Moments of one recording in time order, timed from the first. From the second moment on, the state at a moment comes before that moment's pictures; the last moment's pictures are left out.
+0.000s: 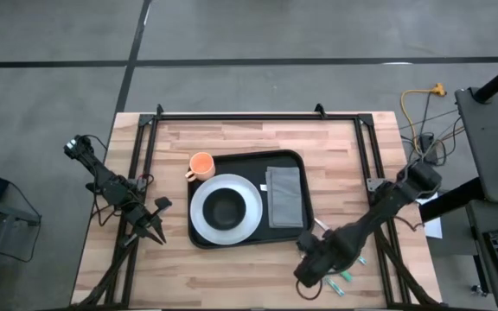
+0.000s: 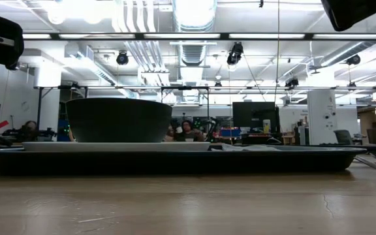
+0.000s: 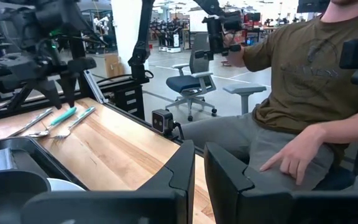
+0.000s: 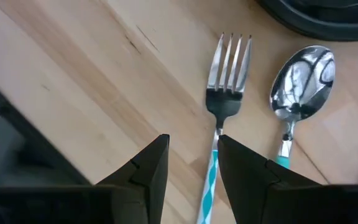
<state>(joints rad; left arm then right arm) -0.73 0.10 0.01 0.02 0.05 0.02 0.68 1.76 1.25 -0.84 0.03 1.46</state>
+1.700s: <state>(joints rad) -0.73 0.11 0.01 0.02 0.05 0.02 0.79 1.86 1.10 -0.70 -0.09 1.65</state>
